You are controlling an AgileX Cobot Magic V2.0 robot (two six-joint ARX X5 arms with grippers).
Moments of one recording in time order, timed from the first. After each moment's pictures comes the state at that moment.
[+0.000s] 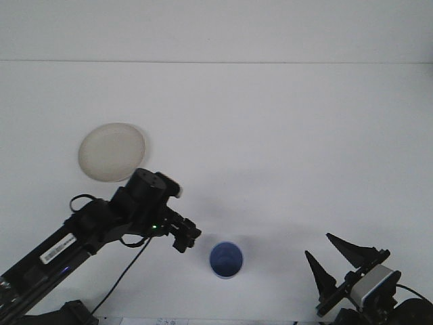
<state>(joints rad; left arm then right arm) -0.74 1.27 1.22 -0.79 0.31 -0.20 0.89 0.09 0.67 -0.71 0.24 0.09</state>
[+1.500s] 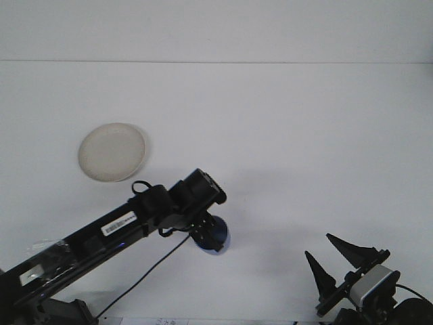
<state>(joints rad) -0.85 1.52 1.47 -0.93 0.02 -0.01 0.89 0.09 0.67 -0.72 0.24 0.08</state>
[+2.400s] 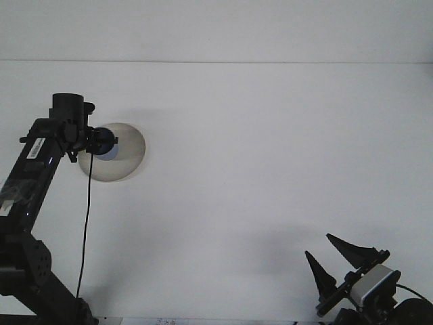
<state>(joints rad) 0.05 1.77 1.58 -0.71 -0.11 0.09 0.89 0.09 0.67 -0.72 0.24 0.10</state>
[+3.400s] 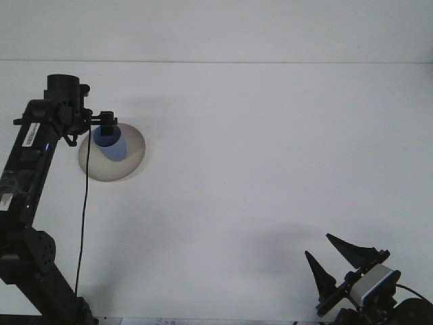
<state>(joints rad) 0.05 1.83 1.86 -0.88 -0.05 0.00 0.89 0.09 0.67 -0.72 0.24 0.11</state>
